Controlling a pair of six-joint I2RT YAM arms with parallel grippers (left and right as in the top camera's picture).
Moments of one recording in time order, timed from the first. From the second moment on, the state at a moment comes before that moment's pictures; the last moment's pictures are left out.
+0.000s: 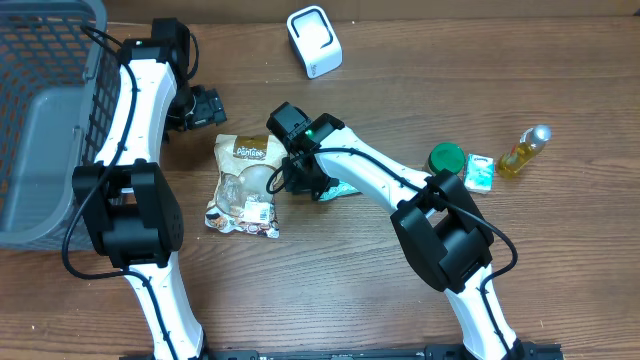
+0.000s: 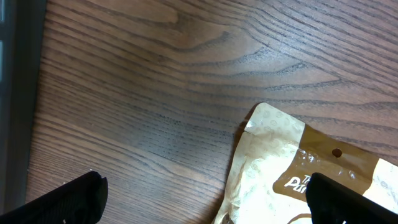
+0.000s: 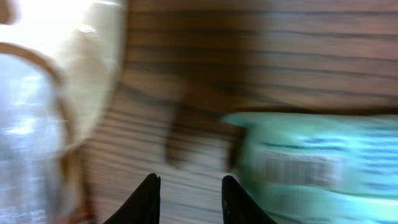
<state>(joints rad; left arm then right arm) 0.03 2.20 1.96 -1.24 -0.10 -0.35 0.72 2.26 1.77 -0.96 -0.03 0.59</state>
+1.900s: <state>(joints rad) 0.03 2.20 1.96 -1.24 -0.10 -0.35 0.69 2.26 1.71 -0.86 0.28 0.59</state>
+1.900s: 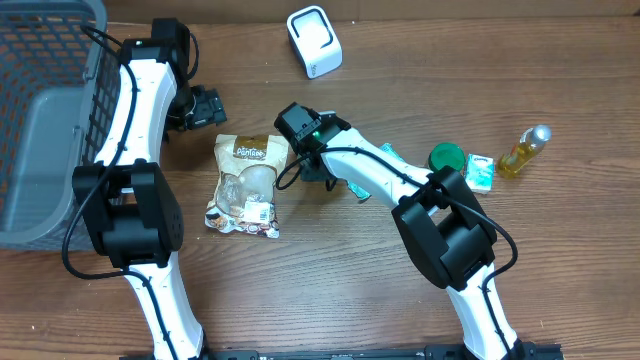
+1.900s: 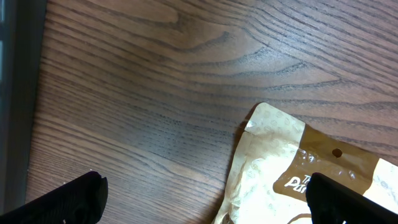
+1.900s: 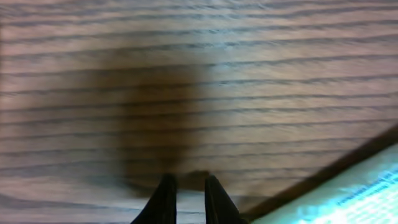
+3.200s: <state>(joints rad) 0.03 2.20 1.96 -1.24 -0.10 -0.35 0.47 2.24 1.71 -1.11 0.18 0.71</state>
